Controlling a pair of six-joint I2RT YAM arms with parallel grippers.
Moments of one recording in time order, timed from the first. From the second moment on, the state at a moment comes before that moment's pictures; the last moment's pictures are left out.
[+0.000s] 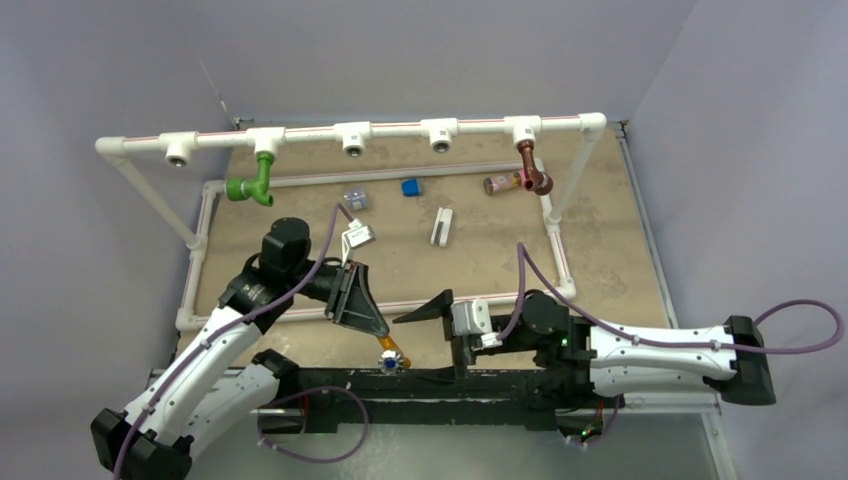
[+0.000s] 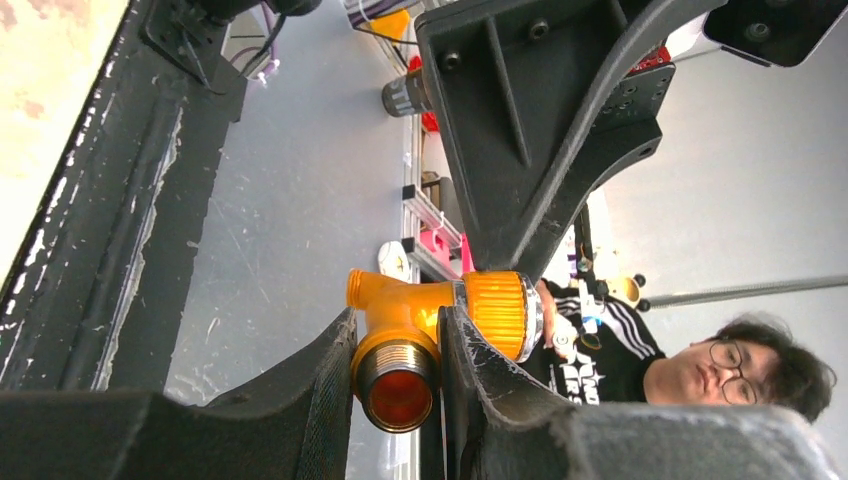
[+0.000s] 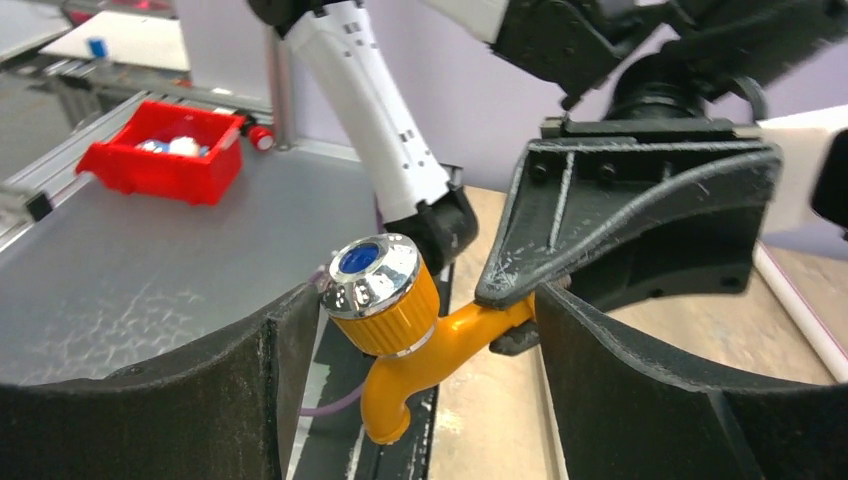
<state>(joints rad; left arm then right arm) -0.50 0.79 0.72 -0.36 1.34 -0.74 1.39 0.91 0.63 0.43 -0.35 -0.10</state>
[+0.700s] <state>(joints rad) -0.50 0.71 0.72 -0.11 0.99 -1.14 1.39 0.64 0.41 0.56 0.00 -0.07</state>
